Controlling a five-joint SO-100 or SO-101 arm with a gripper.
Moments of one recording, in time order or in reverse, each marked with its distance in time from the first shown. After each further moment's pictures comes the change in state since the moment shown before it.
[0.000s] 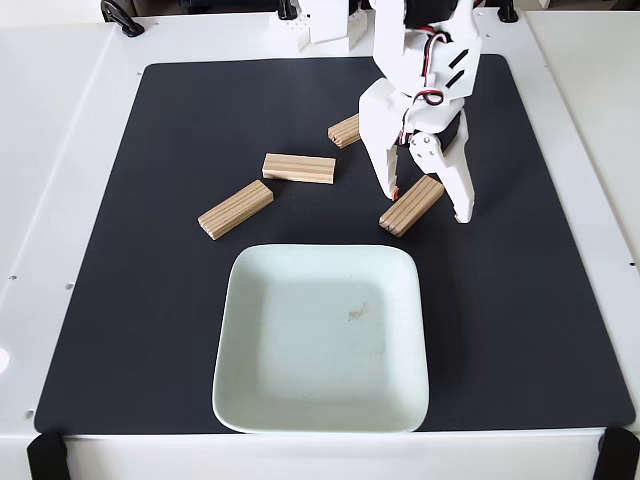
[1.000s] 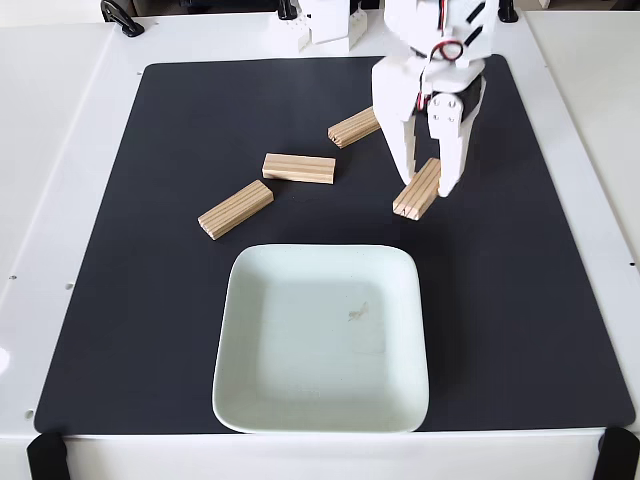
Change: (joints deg) arm -0.9 11.5 0.4 -0.5 2.5
